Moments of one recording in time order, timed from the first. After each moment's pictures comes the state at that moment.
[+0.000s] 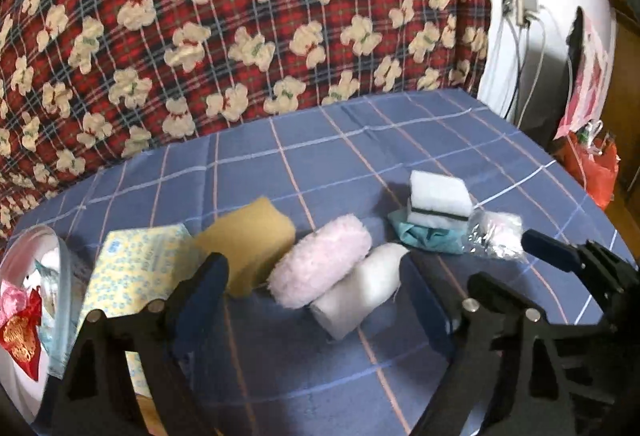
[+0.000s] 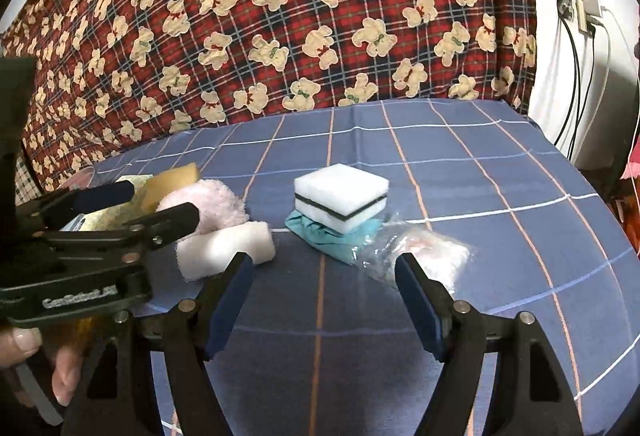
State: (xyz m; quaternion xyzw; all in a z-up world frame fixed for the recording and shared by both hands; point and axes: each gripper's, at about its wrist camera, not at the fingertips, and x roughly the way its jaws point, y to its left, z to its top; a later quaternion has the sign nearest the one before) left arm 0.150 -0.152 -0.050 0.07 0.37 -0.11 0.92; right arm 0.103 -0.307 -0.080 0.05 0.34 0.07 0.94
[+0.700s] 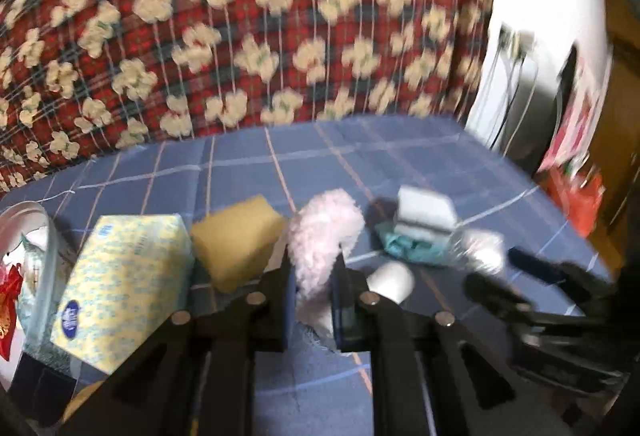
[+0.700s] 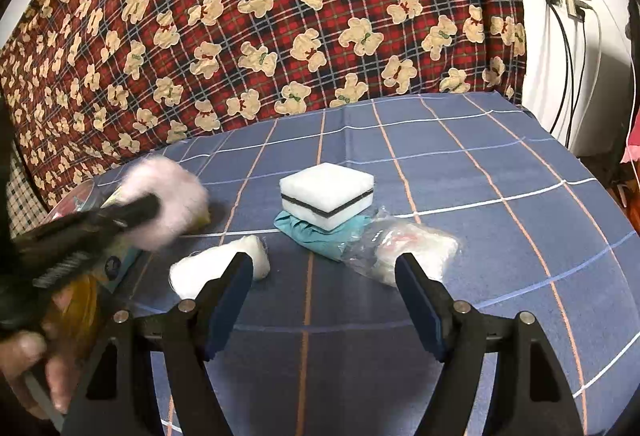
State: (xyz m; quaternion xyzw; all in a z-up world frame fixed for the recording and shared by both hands) left arm 0.129 -0.131 -0.043 0.00 0.32 -0.14 0.94; right arm 0.102 -0.319 -0.081 0.08 0.34 0.07 0.93
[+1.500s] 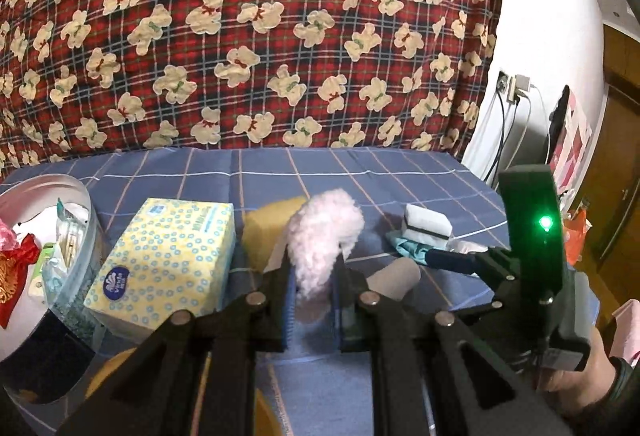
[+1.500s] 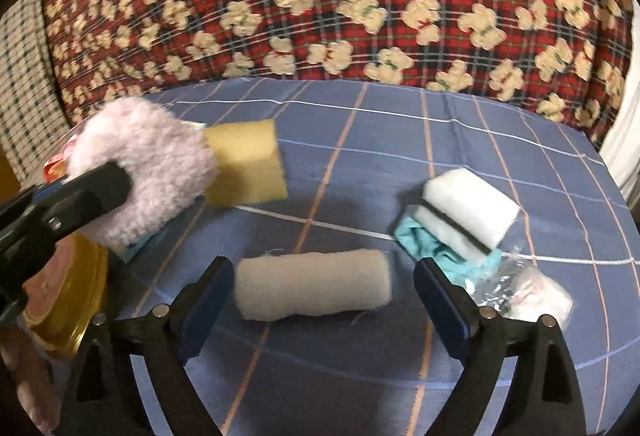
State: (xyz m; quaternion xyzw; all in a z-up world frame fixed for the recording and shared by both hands) left arm 0.096 -0.084 -0.046 -0.05 0.27 -0.14 0.95; right arm 0.143 -0.234 -0.094 -0.04 0.39 0.17 0.91
